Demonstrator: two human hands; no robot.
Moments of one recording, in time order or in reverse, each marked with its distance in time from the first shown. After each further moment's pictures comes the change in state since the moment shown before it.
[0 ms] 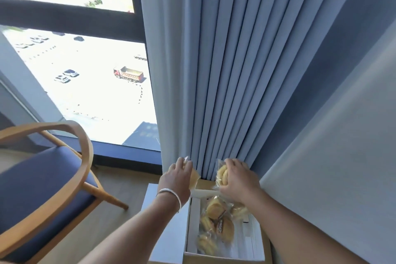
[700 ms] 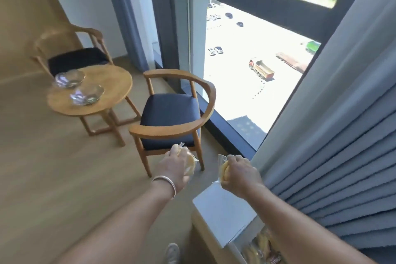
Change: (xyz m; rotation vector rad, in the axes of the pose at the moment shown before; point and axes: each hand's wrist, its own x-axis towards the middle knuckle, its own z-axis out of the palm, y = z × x) left_hand -0.193 -0.128 -0.010 -0.067 0.128 -0.867; right_hand 0.006 -0.201 0.061 -0.093 -0.224 -0.731
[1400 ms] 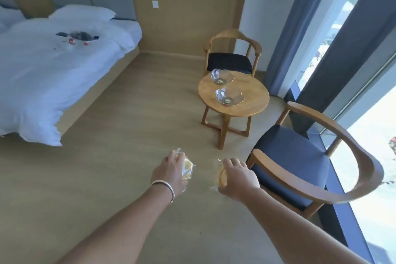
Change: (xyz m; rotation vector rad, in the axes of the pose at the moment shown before) left_hand -0.160 -0.322 -0.047 -0.090 0.134 -0.791; right_hand 0.064 -0.398 0.079 -0.221 -0.179 -0.801
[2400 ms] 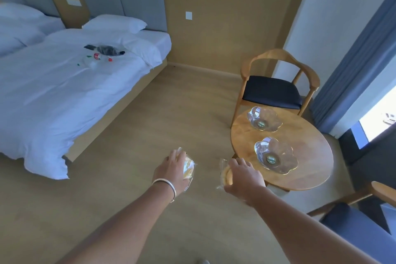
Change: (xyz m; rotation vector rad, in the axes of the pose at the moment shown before) left_hand 0.405 -0.147 -0.076 -0.060 0.061 -0.158; right_hand 0.457 -0.069 -0.084 -0.063 -0.039 -0.129
